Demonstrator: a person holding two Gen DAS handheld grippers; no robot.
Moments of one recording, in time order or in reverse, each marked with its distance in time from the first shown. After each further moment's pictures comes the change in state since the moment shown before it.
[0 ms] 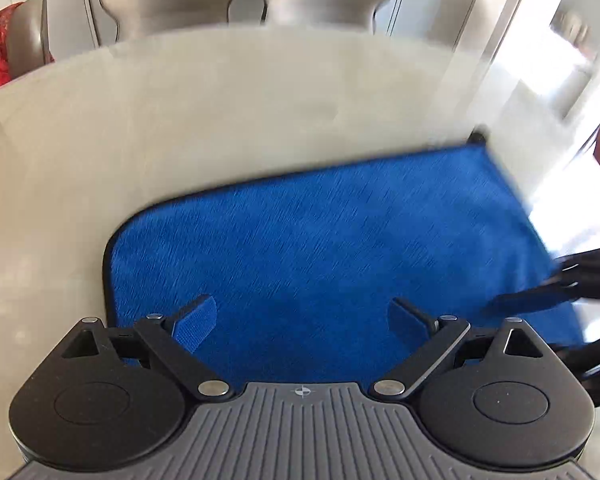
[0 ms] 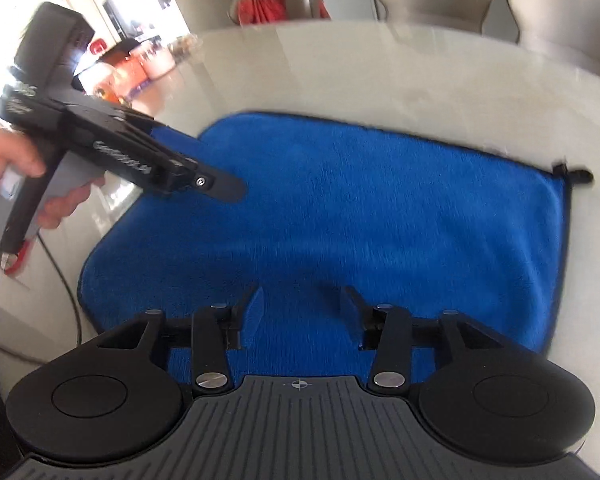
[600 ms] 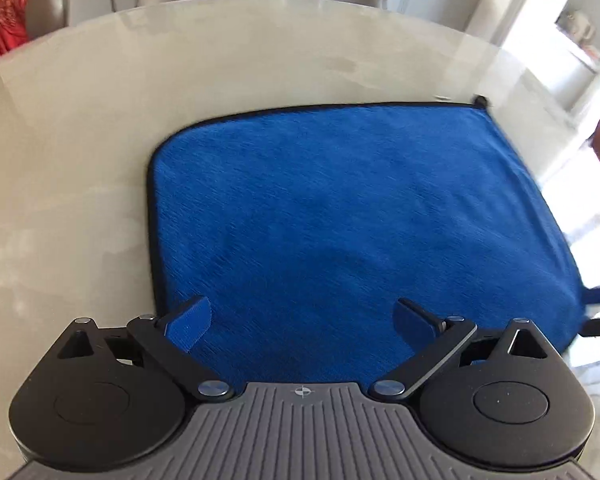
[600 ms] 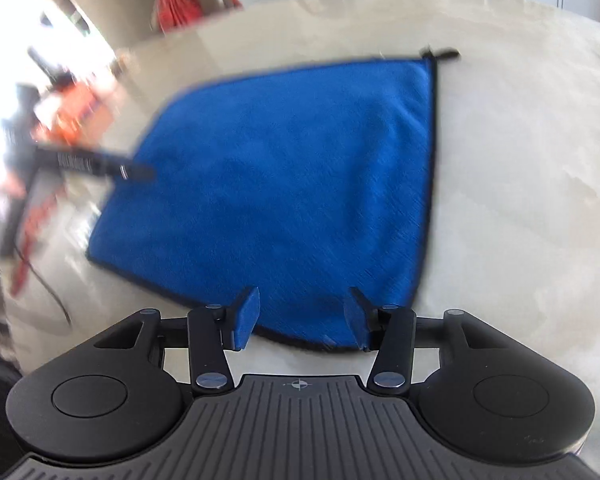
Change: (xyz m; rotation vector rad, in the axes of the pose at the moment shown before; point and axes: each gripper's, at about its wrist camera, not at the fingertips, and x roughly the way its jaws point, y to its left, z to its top) left arm -0.030 0.013 -0.047 -0.054 0.017 -0.055; right arm -0.043 0.024 -0.059 0.238 -0.001 -0.071
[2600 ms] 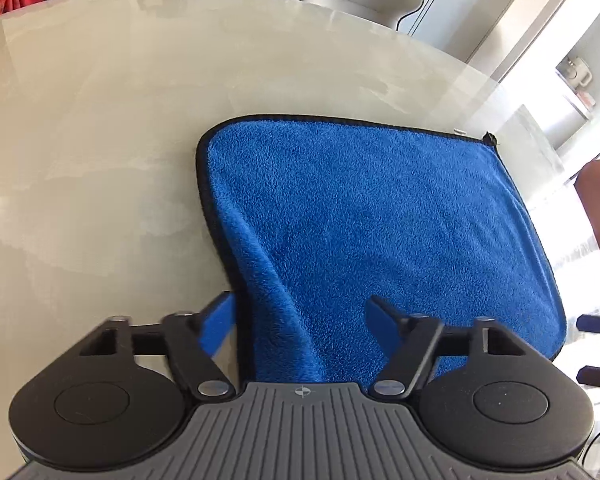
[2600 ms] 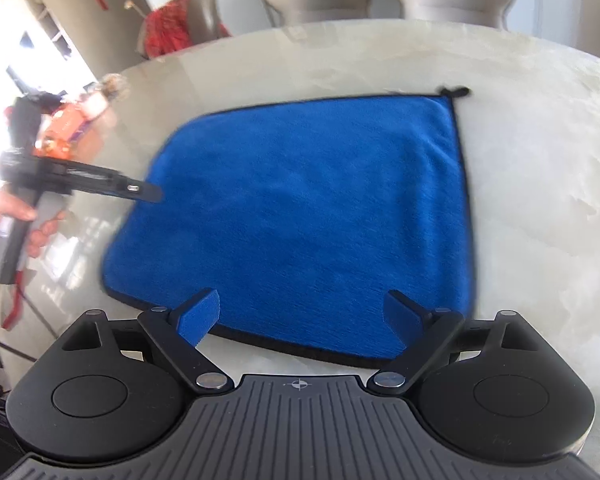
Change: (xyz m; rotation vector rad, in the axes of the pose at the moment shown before) left arm -0.020 0.069 -0.001 -0.174 -0.031 -0.134; right arm -0.012 0.064 0.000 -0.009 -0.094 -0.080
